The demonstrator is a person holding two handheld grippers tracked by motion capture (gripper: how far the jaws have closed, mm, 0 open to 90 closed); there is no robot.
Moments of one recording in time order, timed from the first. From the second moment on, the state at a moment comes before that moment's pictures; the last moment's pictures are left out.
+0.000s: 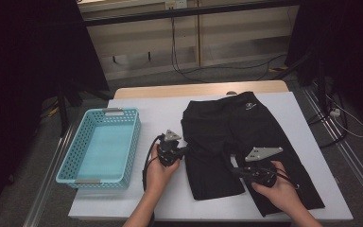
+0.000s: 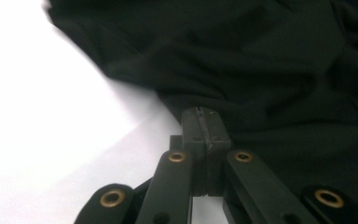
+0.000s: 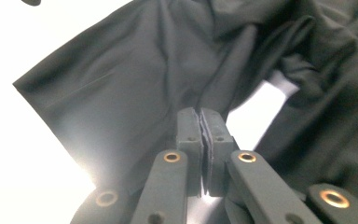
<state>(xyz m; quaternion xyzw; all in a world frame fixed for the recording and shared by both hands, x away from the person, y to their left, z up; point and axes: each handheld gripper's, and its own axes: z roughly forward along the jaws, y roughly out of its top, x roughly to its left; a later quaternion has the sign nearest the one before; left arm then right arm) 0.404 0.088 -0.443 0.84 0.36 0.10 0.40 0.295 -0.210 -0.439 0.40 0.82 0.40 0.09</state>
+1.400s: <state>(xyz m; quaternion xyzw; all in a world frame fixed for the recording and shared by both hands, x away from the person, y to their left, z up) 0.361 0.099 -0.444 0.87 0.36 0.06 0.33 0.293 -0.199 -0.451 0.42 0.83 0.35 0.13</state>
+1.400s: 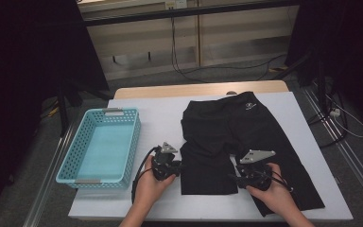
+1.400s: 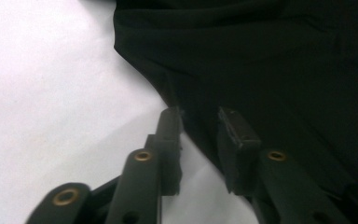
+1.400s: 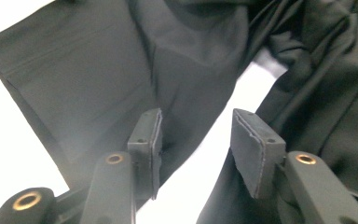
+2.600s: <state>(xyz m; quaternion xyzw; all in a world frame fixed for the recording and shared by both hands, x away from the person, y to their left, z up) 0.363 0.126 -0.427 0.85 0.37 0.00 0.36 0.291 -0.190 -0.445 0.40 0.83 0.39 0.09</state>
